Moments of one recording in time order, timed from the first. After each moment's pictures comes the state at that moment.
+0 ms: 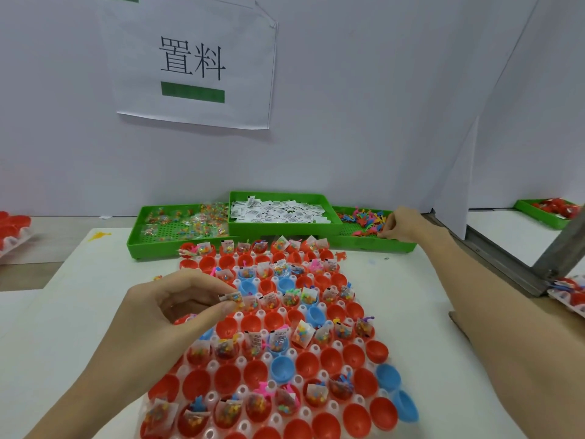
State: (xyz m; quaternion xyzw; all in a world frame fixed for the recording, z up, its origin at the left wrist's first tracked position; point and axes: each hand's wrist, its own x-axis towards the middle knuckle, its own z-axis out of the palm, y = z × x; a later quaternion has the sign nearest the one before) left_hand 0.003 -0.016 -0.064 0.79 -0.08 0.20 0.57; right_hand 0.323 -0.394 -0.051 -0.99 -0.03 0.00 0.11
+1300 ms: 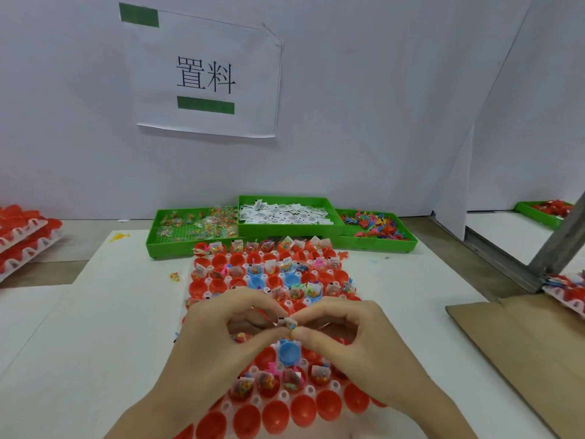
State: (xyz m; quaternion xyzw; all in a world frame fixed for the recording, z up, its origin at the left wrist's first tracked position) left_hand -0.020 -0.060 -0.067 0.81 -0.15 0.20 0.53; right_hand 0.016 -0.273 -0.055 -0.79 -0.29 0.02 0.54
